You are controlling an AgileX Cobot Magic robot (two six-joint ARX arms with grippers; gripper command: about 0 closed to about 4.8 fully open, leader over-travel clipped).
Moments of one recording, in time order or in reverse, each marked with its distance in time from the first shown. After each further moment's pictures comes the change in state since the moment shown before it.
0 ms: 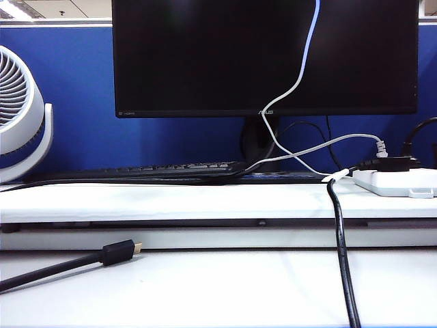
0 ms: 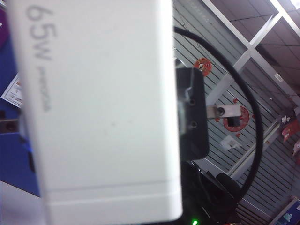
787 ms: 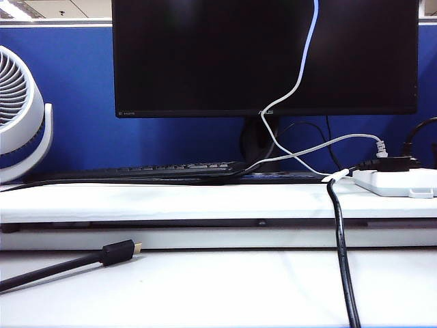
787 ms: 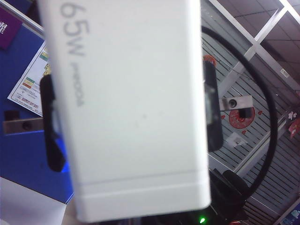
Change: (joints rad) left arm 0.000 0.000 0.000 -0.032 0.000 0.053; right arm 0.000 -0.008 0.000 0.008 -0.018 0.035
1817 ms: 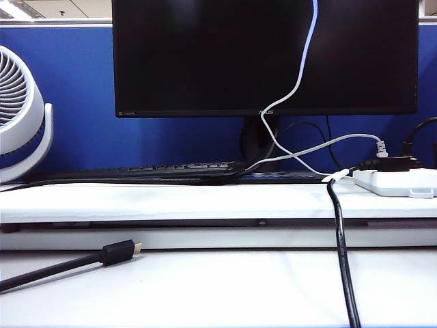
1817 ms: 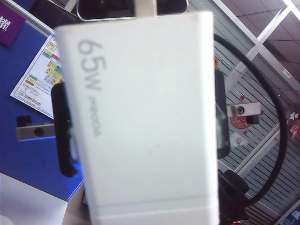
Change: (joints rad) left arm 0.000 0.000 0.000 -0.022 0.000 0.011; right arm 0.000 -0.018 0.000 -0.079 -0.025 -0.042
